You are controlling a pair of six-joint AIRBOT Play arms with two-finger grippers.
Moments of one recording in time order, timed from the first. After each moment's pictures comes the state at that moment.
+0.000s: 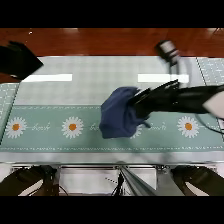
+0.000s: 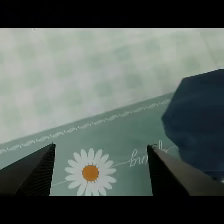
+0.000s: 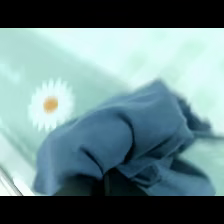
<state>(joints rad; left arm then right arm) -0.44 -1.00 1.73 1.62 -1.63 -1.69 0.57 -0.92 1.02 -1.08 0.95 1.43</state>
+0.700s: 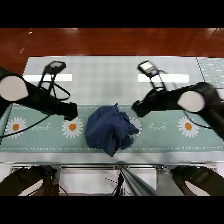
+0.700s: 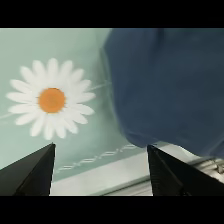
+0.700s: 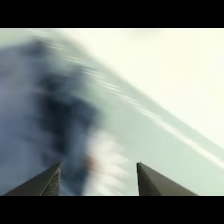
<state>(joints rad) -0.44 -0.99 1.06 1.41 -1.44 -1.71 0.46 -0.99 1.00 -1.41 1.06 1.47</state>
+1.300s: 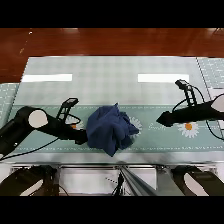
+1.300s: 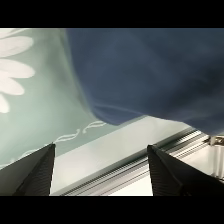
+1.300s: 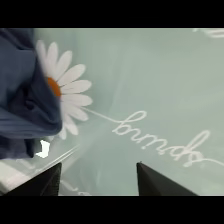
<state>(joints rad) -0.44 -0.91 0.61 1.14 -1.20 -1.60 -0.02 -0.91 0.70 -1.07 1.24 1.19</state>
